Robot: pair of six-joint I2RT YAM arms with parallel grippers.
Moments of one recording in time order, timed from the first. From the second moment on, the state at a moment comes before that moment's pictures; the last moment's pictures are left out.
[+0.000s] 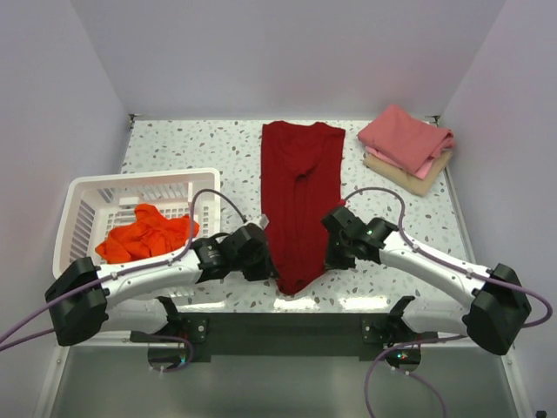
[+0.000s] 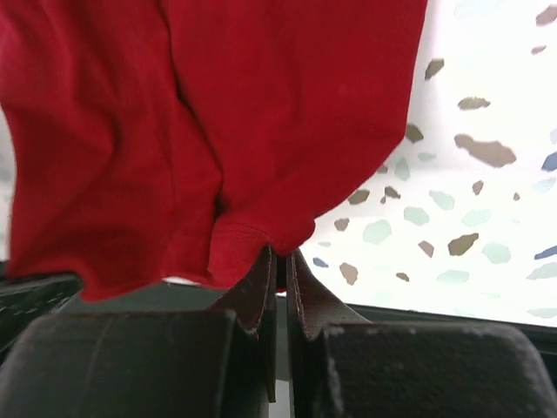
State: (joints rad) left arm -1.02 1.21 0.66 -0.34 0.03 -1.08; right arm 0.80 1.17 0.79 -0.79 0.07 0.96
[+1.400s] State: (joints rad) left arm -0.41 2.02 1.55 -0.42 0.24 -0.64; right arm 0.37 1.95 1.59 -0.83 0.17 0.64
